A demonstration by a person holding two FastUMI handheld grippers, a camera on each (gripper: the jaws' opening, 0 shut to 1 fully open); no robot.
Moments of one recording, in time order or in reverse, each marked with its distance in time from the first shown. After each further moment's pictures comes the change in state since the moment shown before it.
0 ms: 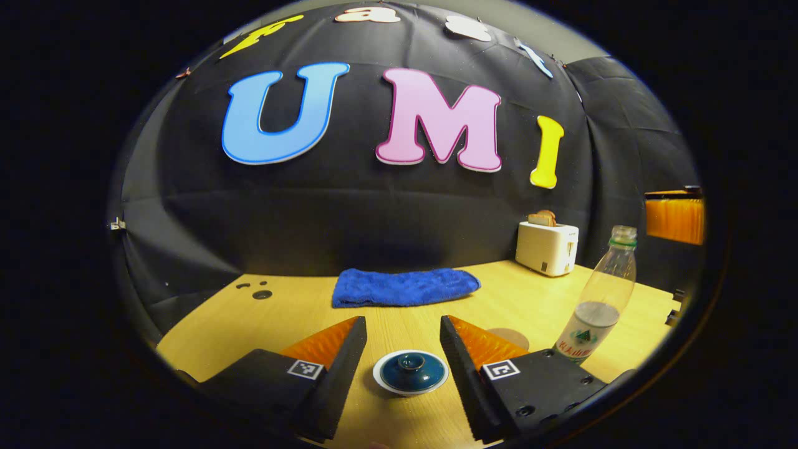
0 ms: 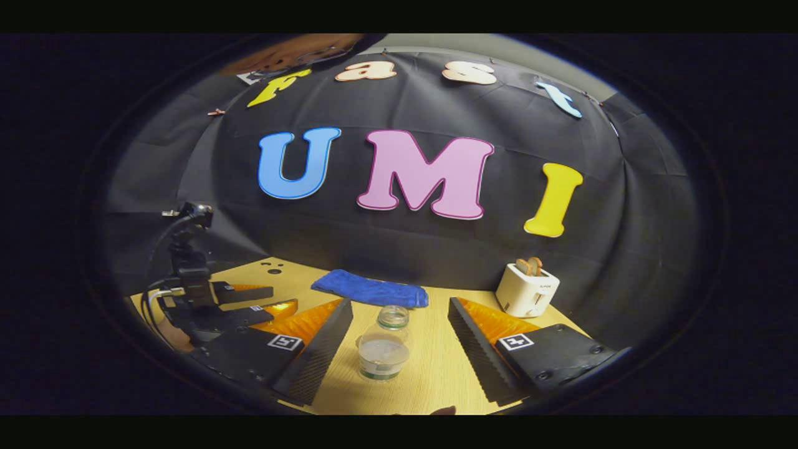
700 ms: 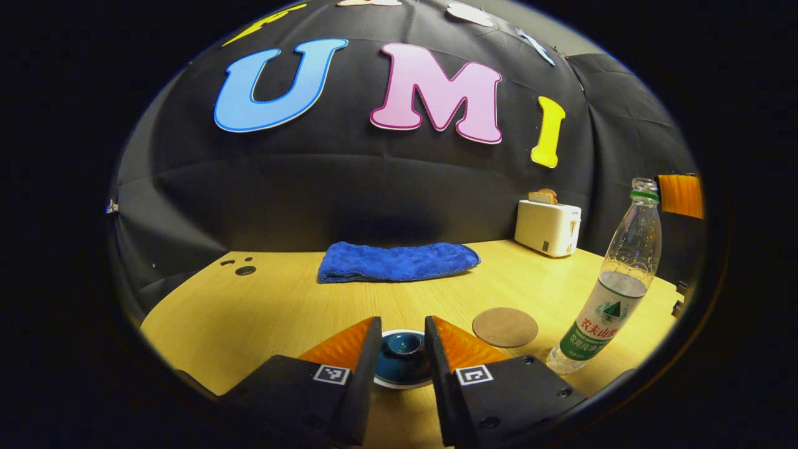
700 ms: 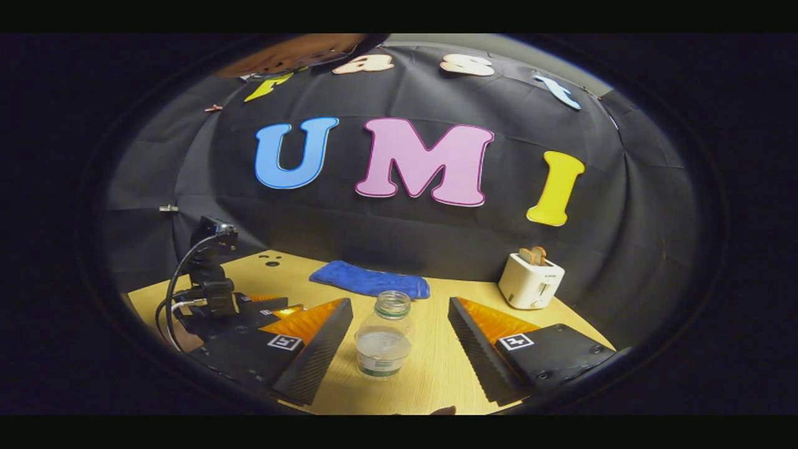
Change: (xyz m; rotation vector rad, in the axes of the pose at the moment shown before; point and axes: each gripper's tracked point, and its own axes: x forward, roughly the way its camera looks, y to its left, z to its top) left arm 0.024 -0.009 -0.041 -0.017 0.076 -0.023; right arm 0.013 0.000 -0.020 0.001 0.030 0.005
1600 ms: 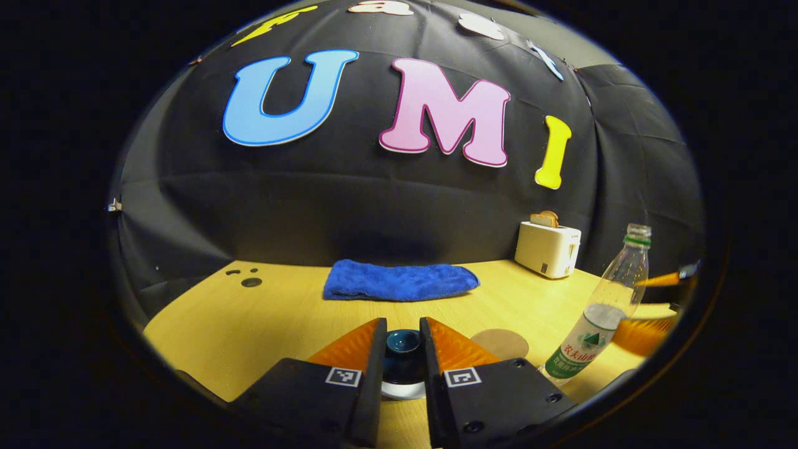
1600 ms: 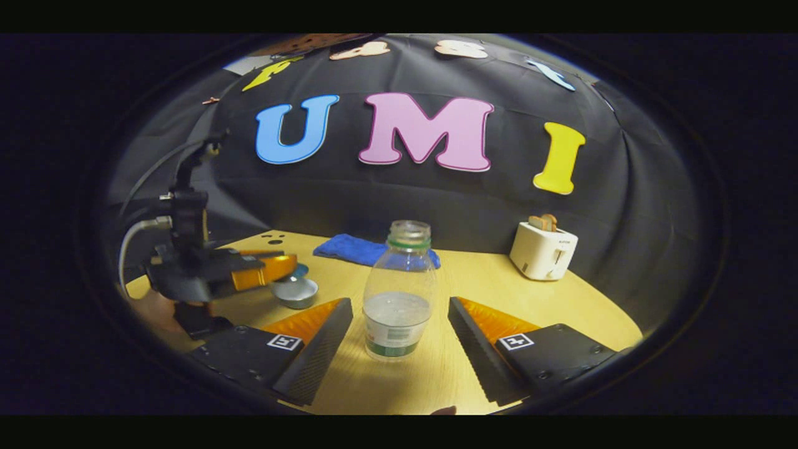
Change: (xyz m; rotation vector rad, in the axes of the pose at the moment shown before) left arm -0.020 0.011 0.050 -0.035 -0.070 0.017; right arm 0.009 0.016 -0.089 0.044 0.110 0.008
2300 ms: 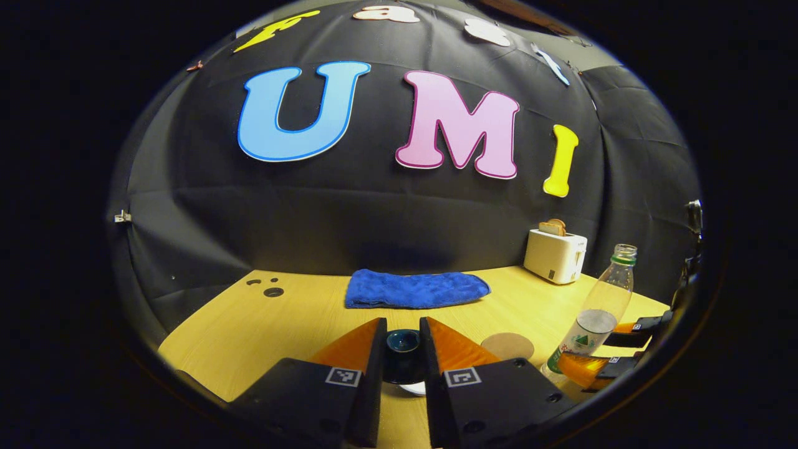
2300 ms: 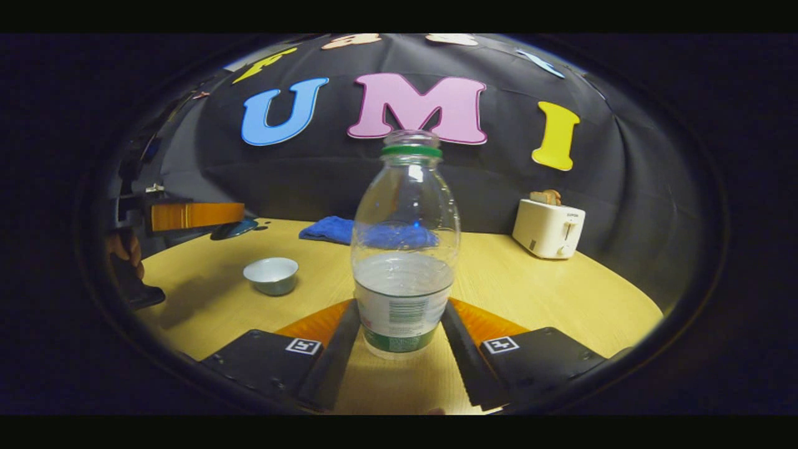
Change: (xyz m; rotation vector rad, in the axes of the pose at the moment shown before) left arm -0.025 0.024 0.019 0.002 -0.012 0.041; right arm 0.044 0.003 -0.045 0.009 0.061 -0.035
